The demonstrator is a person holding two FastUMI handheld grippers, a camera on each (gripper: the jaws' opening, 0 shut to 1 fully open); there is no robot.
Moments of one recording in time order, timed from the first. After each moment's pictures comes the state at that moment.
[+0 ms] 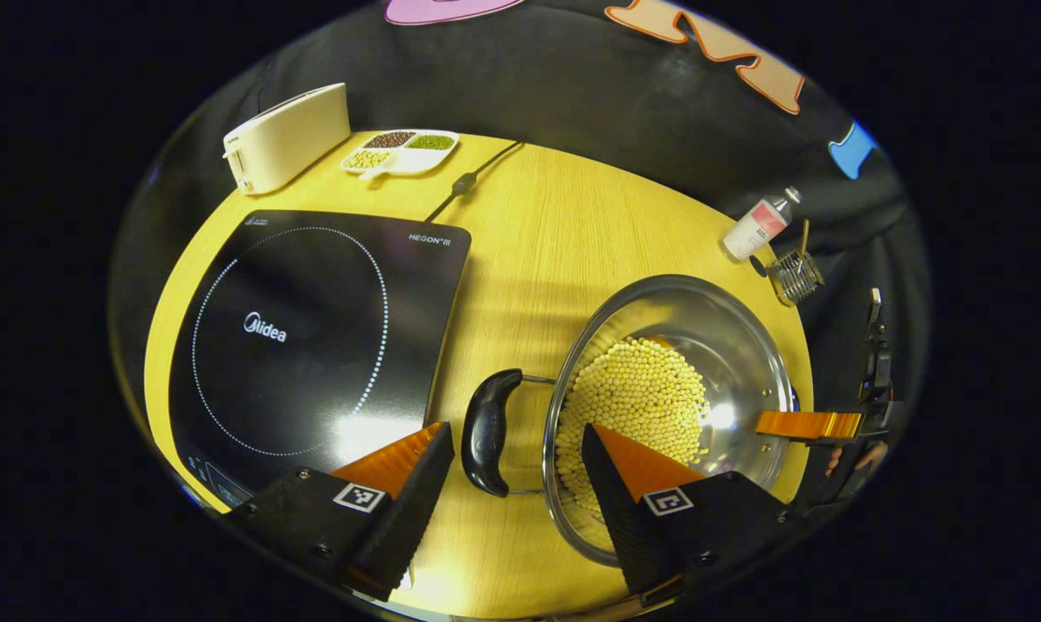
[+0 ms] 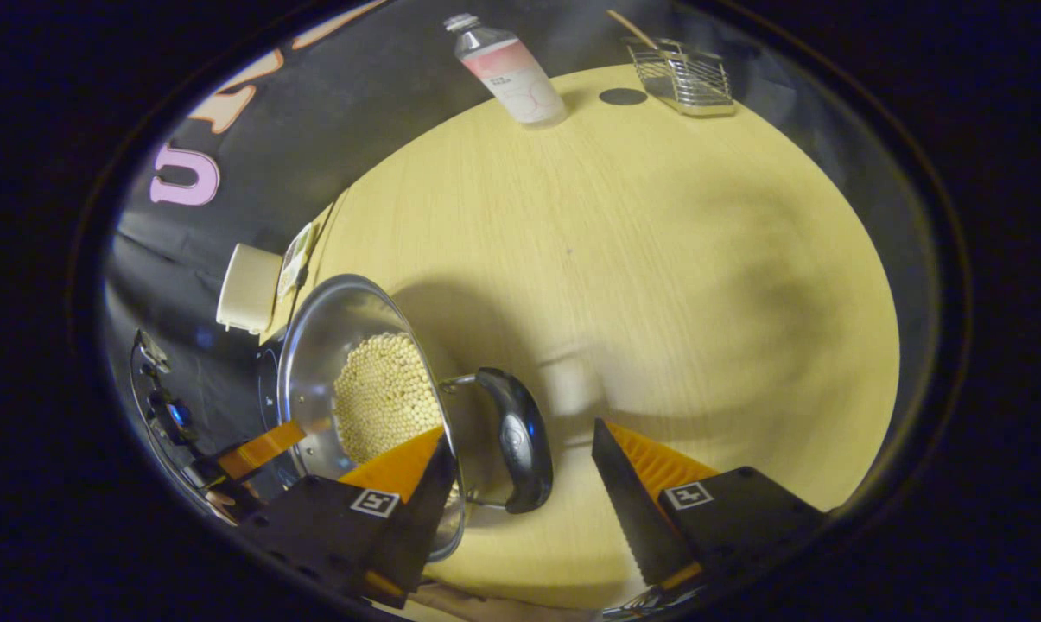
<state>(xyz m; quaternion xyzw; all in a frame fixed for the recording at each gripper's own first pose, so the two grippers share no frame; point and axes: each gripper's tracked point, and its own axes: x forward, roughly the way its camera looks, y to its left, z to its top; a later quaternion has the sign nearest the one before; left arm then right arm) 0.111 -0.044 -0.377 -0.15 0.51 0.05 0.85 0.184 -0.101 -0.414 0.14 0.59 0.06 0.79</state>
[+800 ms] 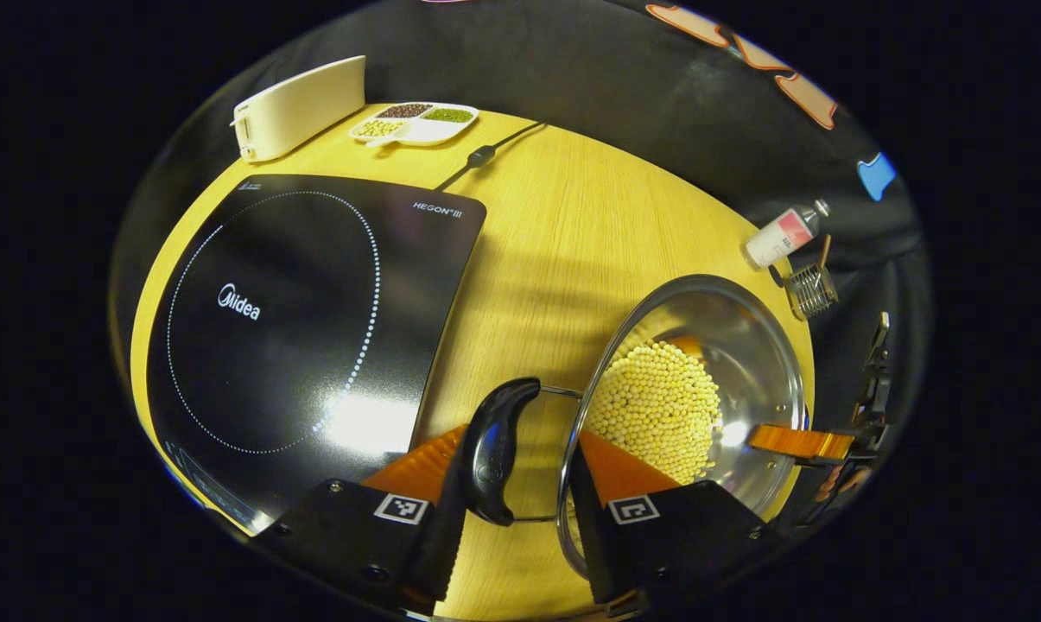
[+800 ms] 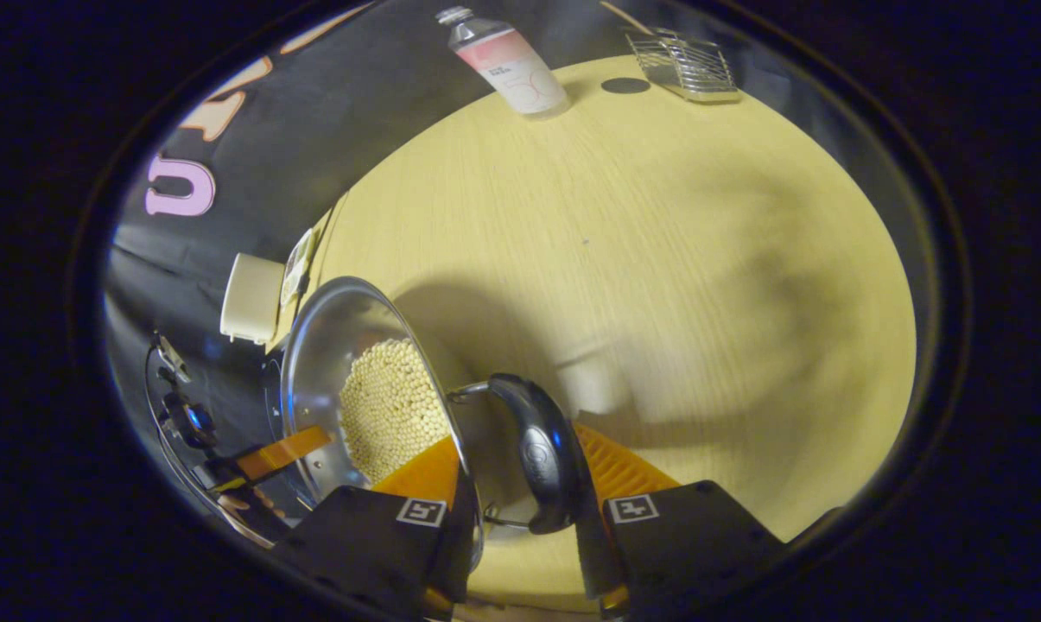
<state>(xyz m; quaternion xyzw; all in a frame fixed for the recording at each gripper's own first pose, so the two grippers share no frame) 0.117 -0.042 -0.399 -0.18 0.52 0.08 0.83 0.189 -0.085 -0.425 0.16 0.58 0.06 0.80</state>
